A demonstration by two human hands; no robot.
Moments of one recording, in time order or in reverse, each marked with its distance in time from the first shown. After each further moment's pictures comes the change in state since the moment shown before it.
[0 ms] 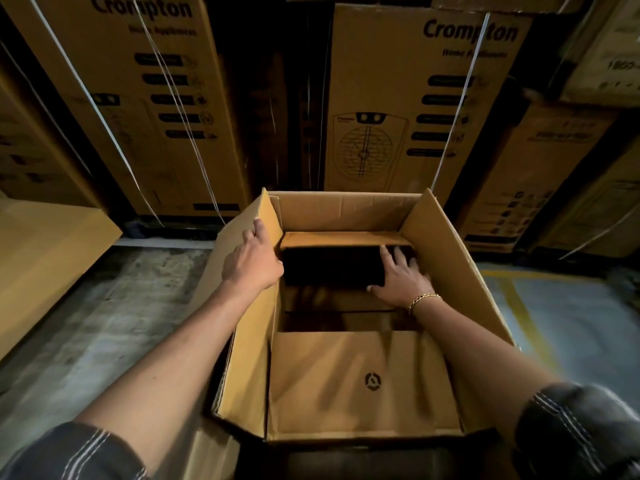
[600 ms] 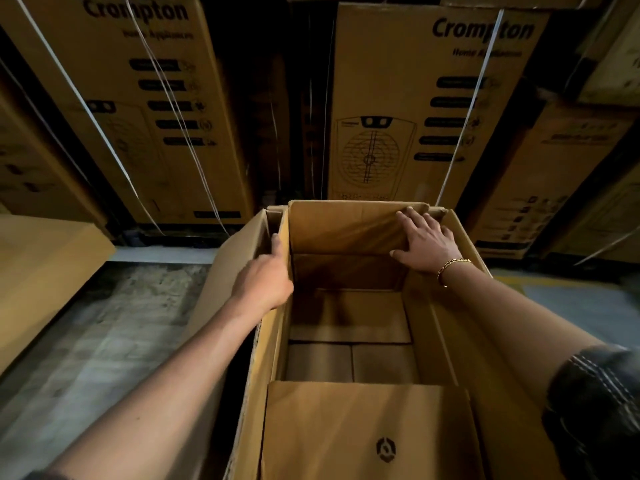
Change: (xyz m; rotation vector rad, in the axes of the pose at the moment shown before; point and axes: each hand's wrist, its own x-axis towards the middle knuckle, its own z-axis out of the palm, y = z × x) left_hand 0.033 0.009 0.015 -0.035 -0.048 0.022; right_hand 0.086 0.016 -0.073 -0.067 0.221 -0.111
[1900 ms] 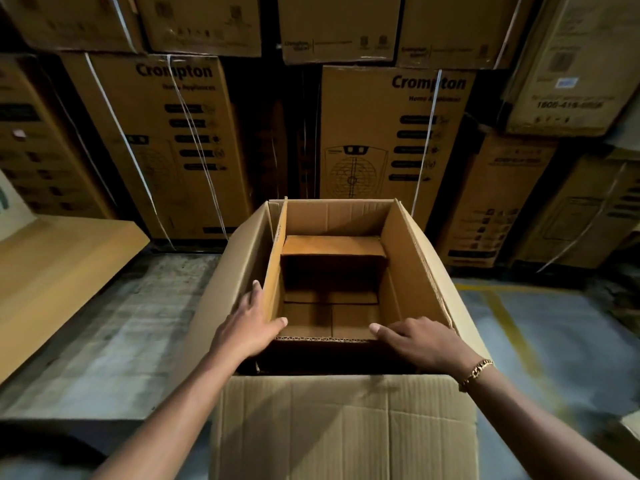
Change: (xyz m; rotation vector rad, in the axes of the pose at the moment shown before) left_hand -0.261 -0.025 0.005 -0.181 -0.155 -0.075; right_hand -0.374 -0.016 -0.015 0.238 -0.223 -0.134
